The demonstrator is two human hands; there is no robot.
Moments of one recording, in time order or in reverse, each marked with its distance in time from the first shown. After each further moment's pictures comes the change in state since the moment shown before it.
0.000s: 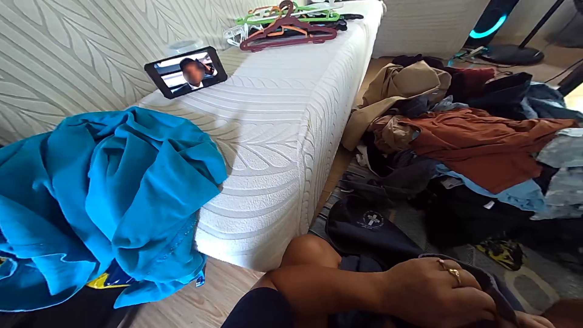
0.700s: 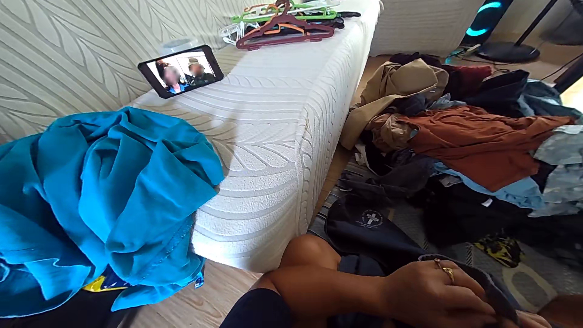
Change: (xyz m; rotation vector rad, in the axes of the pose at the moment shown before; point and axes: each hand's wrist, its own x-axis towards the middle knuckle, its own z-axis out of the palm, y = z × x) left_hand -0.007 -0.005 0.014 -0.217 0.131 -0.006; right_hand -0.002 0.001 0.008 0.149 0.045 0.042
